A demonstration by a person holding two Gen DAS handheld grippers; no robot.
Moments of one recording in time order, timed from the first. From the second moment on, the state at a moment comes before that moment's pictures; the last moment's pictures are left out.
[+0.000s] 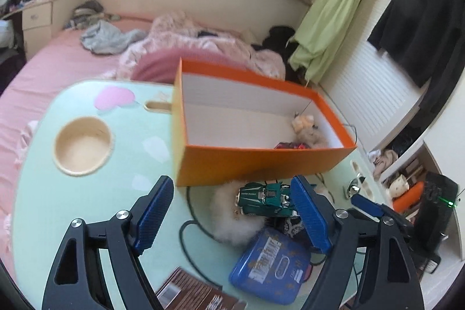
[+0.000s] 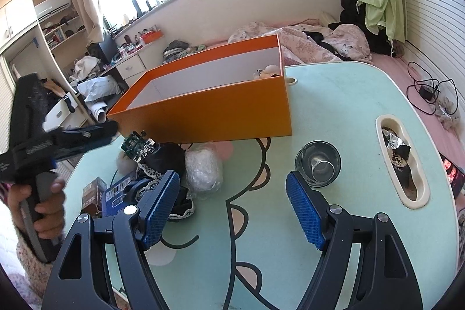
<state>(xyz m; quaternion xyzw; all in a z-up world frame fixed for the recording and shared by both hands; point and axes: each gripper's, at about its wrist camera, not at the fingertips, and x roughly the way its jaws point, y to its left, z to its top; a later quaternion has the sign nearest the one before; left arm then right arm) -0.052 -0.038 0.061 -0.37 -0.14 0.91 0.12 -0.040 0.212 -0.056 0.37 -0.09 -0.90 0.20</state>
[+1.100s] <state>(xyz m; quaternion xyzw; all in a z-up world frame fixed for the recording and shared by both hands) 0.019 -0.011 0.008 -0.34 0.04 0.93 0.16 -0.044 0.214 -0.060 0.37 -0.09 -0.90 0.19</state>
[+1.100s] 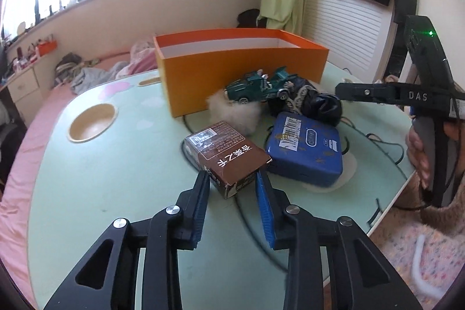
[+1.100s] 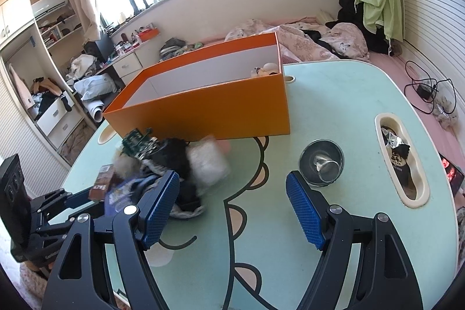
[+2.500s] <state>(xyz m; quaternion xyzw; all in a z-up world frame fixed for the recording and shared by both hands) 0.055 0.003 -0.009 -0.27 0.03 0.96 0.10 -0.209 0.143 -0.030 0.58 0.15 -0.80 0.10</state>
